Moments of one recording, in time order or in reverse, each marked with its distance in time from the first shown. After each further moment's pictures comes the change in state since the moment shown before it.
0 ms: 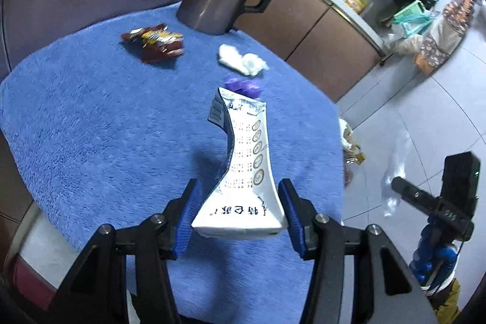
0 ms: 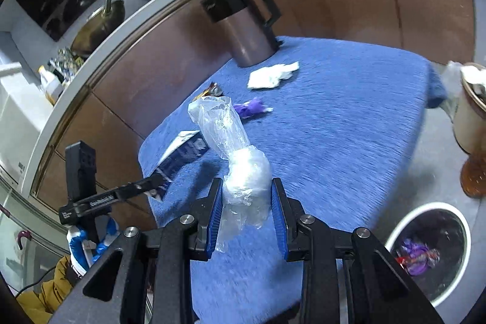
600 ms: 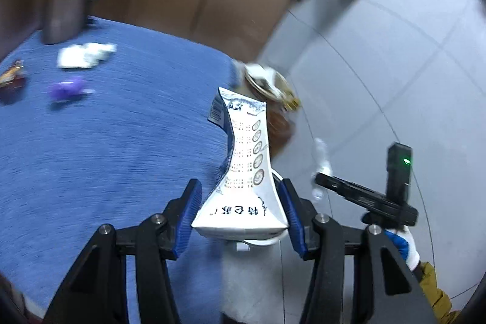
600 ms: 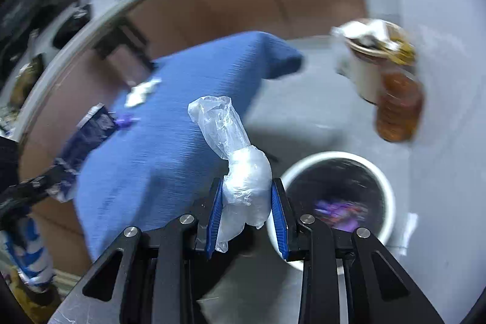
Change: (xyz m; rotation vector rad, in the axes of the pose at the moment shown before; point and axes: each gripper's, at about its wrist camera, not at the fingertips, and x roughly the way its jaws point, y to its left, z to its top) left arm 0.080 -0.199 -0.033 0.317 0.183 -0.203; right arm -0.090 -0.166 -0.085 0.268 -0.079 -0.329
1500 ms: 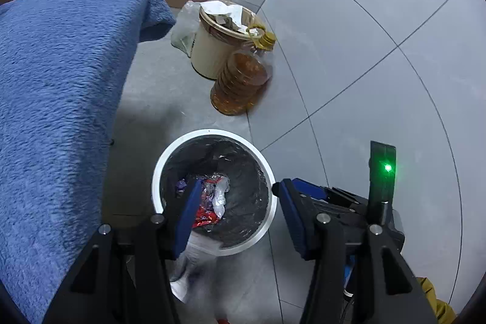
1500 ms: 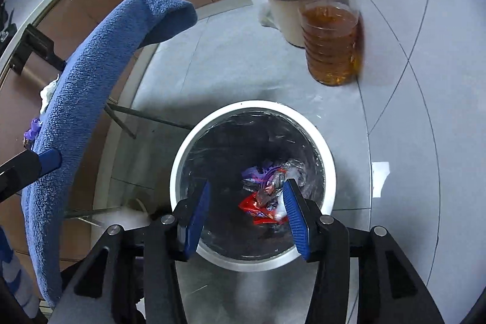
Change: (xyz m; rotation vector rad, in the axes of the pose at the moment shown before) left arm 0.169 -0.070 0.000 0.086 0.230 -0.052; right arm 0.066 -0.116 -0.032 0.192 0.123 -0.183
